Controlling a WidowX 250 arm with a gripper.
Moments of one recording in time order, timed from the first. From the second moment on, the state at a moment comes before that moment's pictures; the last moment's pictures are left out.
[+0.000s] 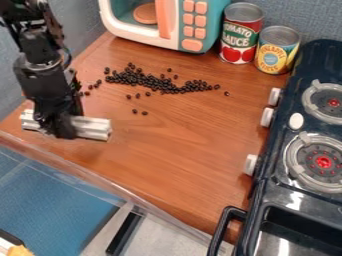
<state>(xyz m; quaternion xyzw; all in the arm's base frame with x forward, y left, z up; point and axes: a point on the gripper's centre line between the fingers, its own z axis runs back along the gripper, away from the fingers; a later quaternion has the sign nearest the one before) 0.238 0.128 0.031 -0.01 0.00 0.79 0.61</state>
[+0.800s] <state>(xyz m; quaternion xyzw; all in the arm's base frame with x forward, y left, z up) 0.245 0.144 0.007 -0.02 -0.04 0.77 0.63</state>
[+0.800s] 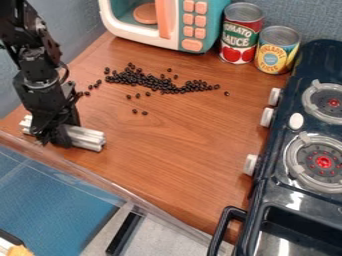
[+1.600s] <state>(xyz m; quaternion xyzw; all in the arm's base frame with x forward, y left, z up) 0.317 0.153 0.004 -0.03 -0.08 0.75 0.65</state>
